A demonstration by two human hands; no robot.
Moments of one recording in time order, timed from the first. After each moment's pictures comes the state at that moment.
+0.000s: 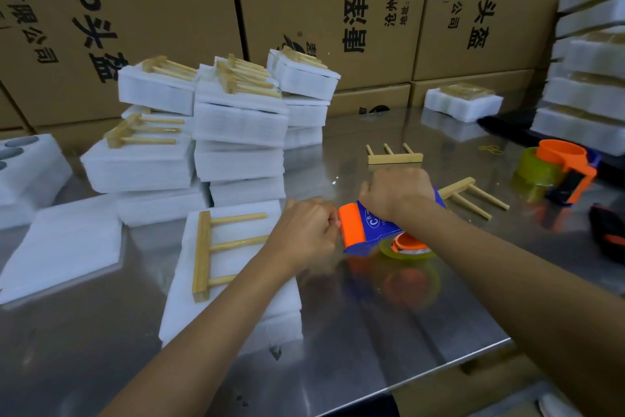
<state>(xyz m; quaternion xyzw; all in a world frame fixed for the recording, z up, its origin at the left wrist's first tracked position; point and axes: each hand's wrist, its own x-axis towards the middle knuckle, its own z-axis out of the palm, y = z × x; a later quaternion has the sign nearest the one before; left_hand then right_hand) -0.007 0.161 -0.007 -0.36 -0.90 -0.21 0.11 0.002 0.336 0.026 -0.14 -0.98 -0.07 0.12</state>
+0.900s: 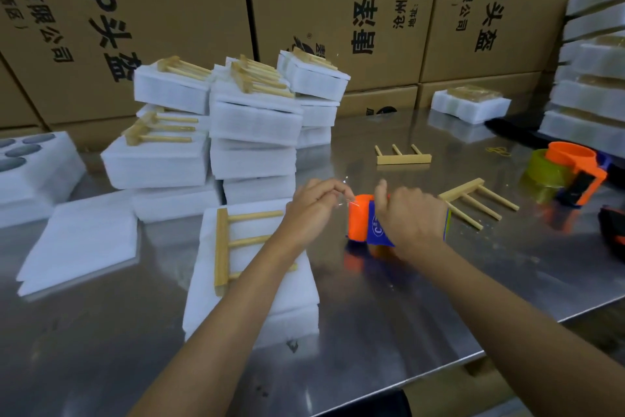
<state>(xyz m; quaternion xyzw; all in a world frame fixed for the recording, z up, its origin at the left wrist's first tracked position) -0.012 0.151 0.007 -0.25 -0.80 -0.54 -0.03 0.022 0.317 -0.014 -0.24 -0.94 -0.04 0.25</state>
